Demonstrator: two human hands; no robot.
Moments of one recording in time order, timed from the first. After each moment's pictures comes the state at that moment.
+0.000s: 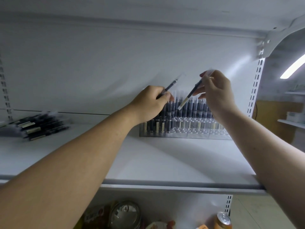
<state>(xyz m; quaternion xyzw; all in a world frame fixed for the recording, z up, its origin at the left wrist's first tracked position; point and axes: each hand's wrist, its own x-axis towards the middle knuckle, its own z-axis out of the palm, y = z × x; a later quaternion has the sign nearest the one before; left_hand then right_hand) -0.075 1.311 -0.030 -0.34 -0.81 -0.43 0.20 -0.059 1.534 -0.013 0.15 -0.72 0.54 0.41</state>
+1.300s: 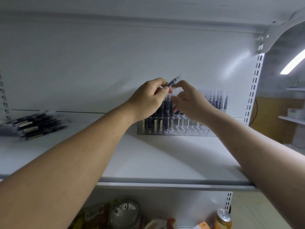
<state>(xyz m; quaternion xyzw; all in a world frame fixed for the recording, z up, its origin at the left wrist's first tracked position) -0.065 1.315 -0.027 -0.37 -0.80 -0.41 0.24 -0.067 1.505 -0.033 0.19 -0.88 0.32 0.28</state>
